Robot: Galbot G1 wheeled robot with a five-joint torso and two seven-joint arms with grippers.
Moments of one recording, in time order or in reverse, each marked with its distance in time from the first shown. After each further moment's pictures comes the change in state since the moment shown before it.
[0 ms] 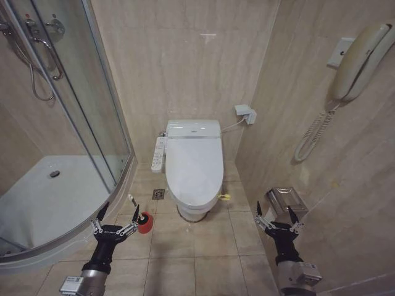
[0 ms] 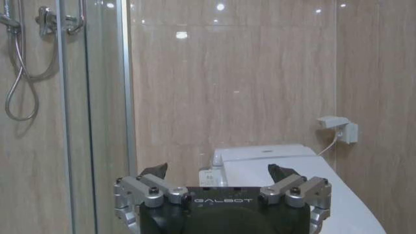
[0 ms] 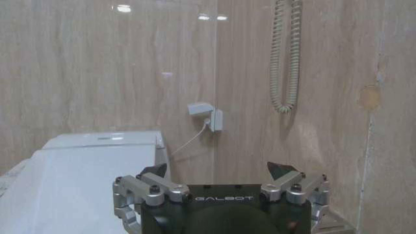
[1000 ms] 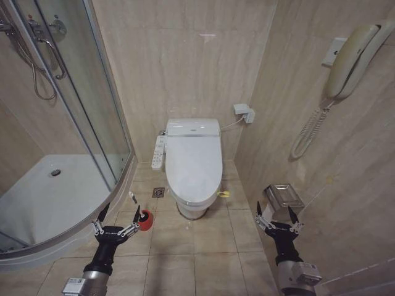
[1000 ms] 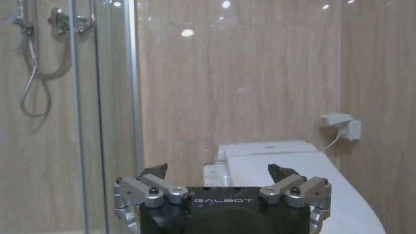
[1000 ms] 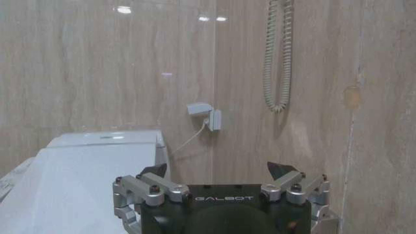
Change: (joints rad) left arm 0.005 -0.004 0.023 -0.002 0.018 0.011 -0.048; right arm 0.000 0.000 0.000 0.000 0.000 0.000 0.000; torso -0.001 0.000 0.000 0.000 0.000
